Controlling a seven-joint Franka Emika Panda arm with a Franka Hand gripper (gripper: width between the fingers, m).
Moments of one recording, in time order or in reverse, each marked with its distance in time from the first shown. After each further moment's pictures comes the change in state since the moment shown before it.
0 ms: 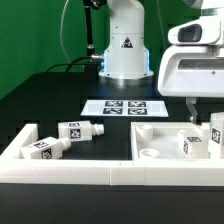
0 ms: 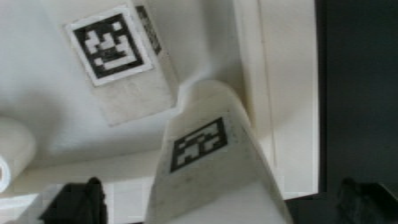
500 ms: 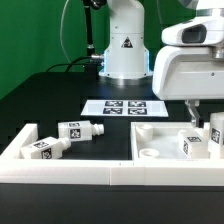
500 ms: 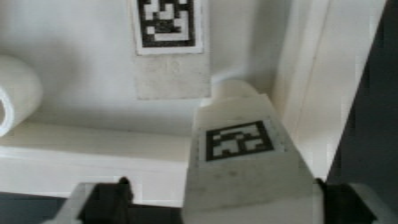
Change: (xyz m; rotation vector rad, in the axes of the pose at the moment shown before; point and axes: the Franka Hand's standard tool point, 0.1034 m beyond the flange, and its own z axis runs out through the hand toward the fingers) arm 0.001 0.007 0.001 -0.008 0.000 -0.165
